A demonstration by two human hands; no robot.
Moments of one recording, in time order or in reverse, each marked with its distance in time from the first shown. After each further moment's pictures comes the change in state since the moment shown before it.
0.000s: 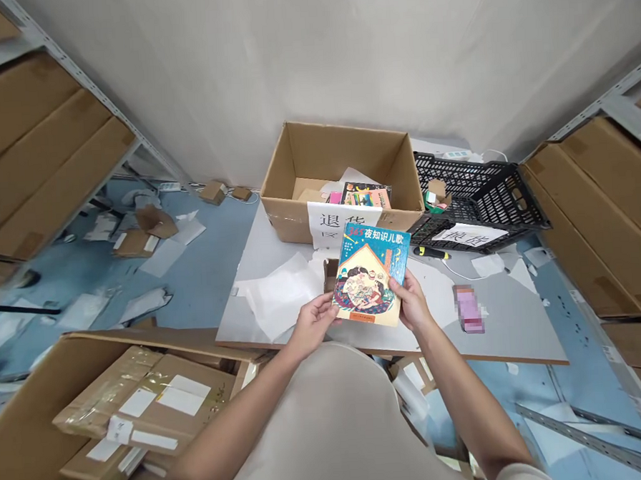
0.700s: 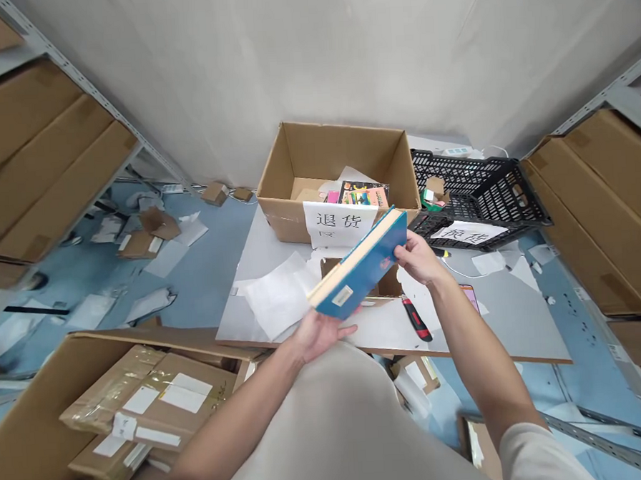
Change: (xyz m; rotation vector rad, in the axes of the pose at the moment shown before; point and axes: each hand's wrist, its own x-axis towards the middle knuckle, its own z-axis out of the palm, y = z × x) left_hand -0.005 0.027 0.027 -0.616 -0.270 -0.281; right_hand 0.066 -0.056 -0.018 -0.181 -0.375 -0.050
